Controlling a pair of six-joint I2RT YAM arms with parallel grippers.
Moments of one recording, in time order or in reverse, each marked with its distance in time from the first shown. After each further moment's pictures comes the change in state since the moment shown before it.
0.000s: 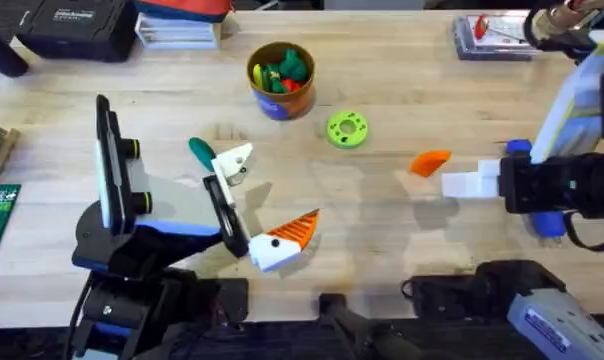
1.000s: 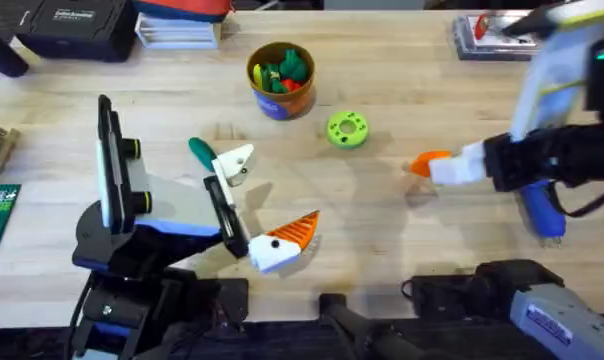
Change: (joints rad) left arm 0.000 0.000 0.000 -0.002 0.009 -0.006; right arm 0.028 0.102 0.005 0.174 -0.045 -0.212
